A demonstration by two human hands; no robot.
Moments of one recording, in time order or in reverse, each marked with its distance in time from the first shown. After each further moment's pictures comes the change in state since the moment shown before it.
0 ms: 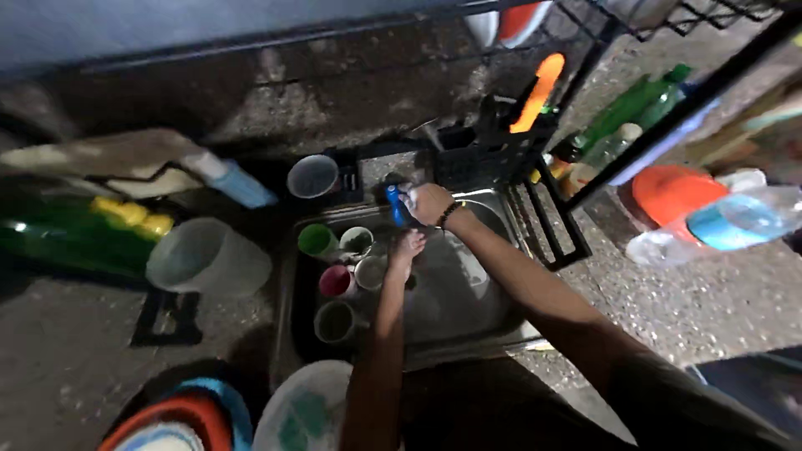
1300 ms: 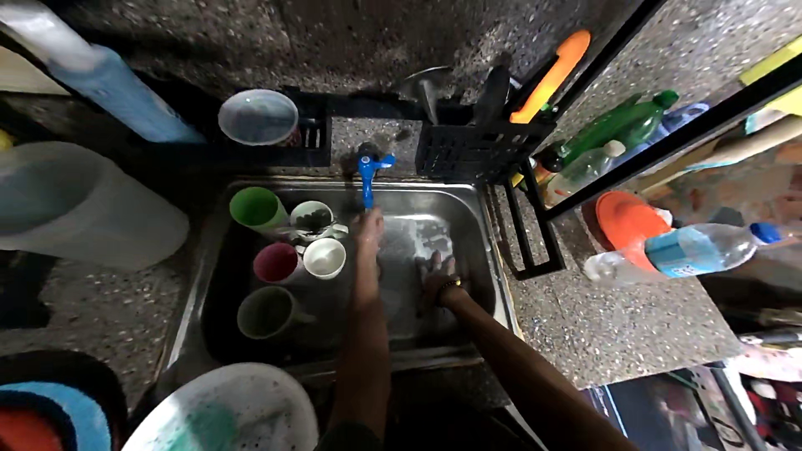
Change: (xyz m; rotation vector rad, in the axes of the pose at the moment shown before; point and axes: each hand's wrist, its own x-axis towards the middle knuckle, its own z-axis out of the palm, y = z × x) left_hand 0.074 -0.050 0.000 -0.189 0.270 0.115; right_hand -0.100 0.087 0.157 -0.228 -0.571 0.527
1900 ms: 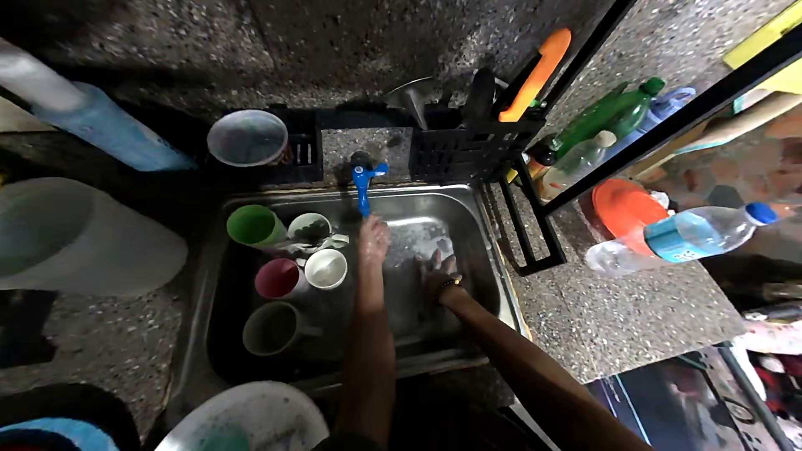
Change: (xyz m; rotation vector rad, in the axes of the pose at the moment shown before) left_hand -0.007 -0.005 0.002 -0.521 -0.271 -0.080; right_hand -0.004 -0.013 -0.004 0.061 -0.002 0.038
